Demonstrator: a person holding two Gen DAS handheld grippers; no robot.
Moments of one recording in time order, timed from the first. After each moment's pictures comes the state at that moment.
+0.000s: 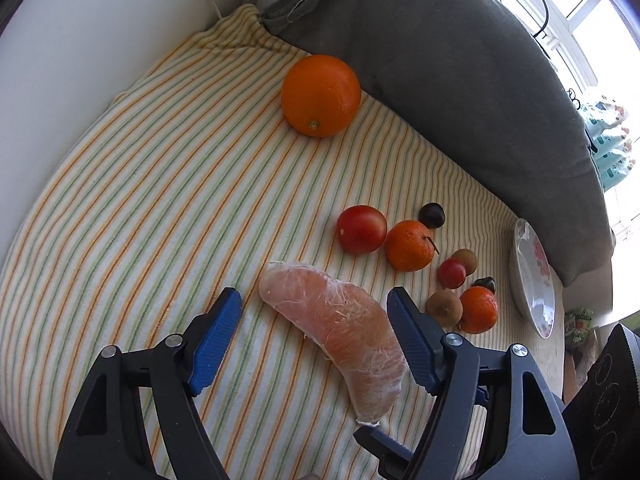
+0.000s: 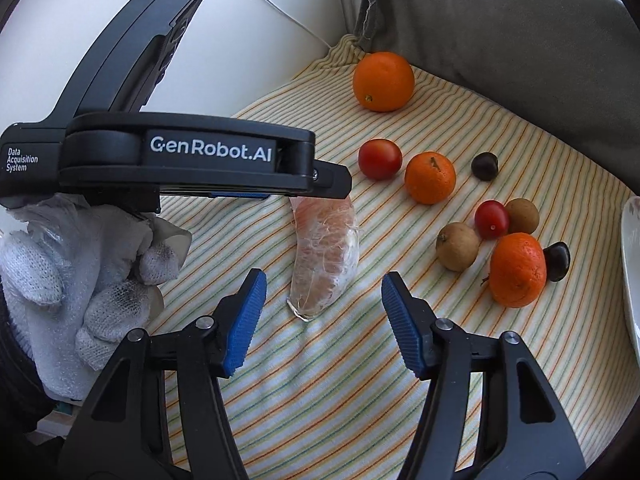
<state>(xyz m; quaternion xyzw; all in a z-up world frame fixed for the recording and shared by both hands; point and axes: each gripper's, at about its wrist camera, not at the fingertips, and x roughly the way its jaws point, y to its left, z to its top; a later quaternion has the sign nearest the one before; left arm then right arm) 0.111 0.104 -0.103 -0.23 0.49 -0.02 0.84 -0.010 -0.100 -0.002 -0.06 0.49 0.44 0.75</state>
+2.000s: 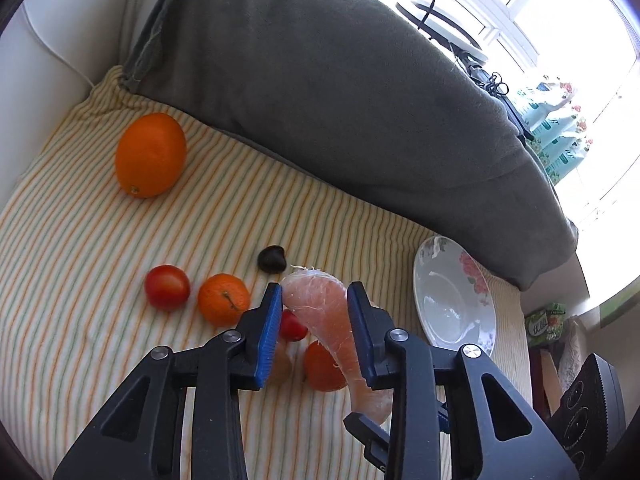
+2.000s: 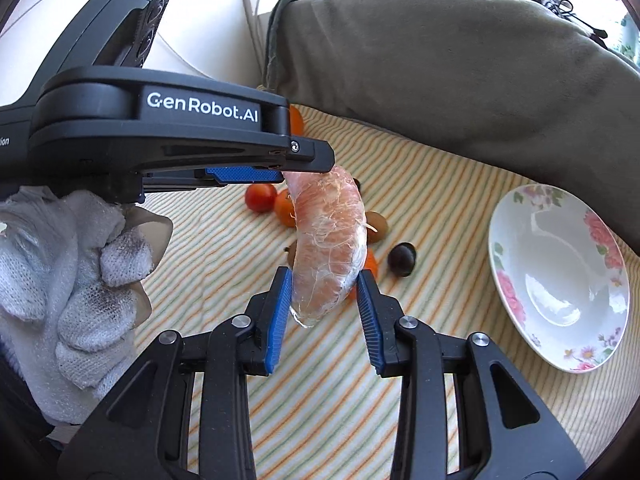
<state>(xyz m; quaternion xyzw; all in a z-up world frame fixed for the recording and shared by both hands) 0.145 0.007 -0.057 -0.22 0.45 -0.10 0.86 0.013 -0.195 0.024 -0.03 0.46 0.35 0.81</state>
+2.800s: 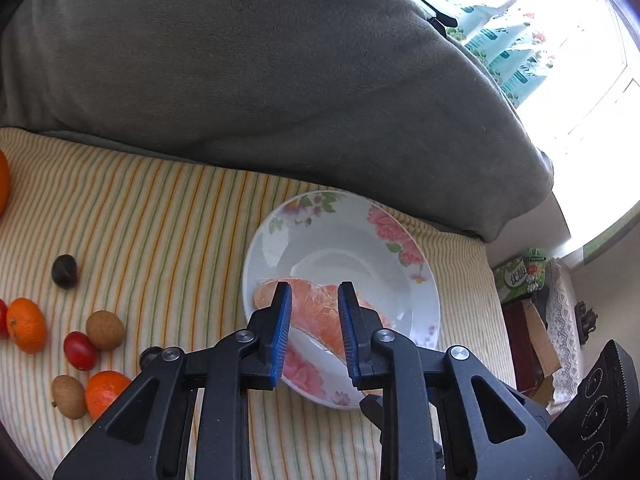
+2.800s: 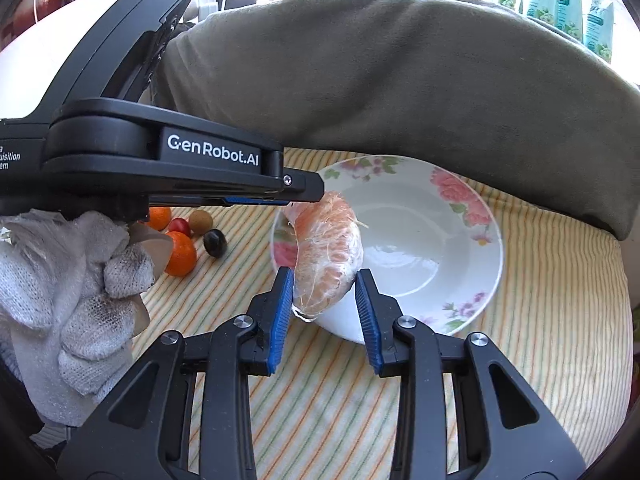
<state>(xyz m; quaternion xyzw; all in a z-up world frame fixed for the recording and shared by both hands) 0.175 -0.122 -0.056 -0.16 0.48 -0.20 0.84 0.054 -0.311 0.022 -0.01 0.46 0.23 0.85</state>
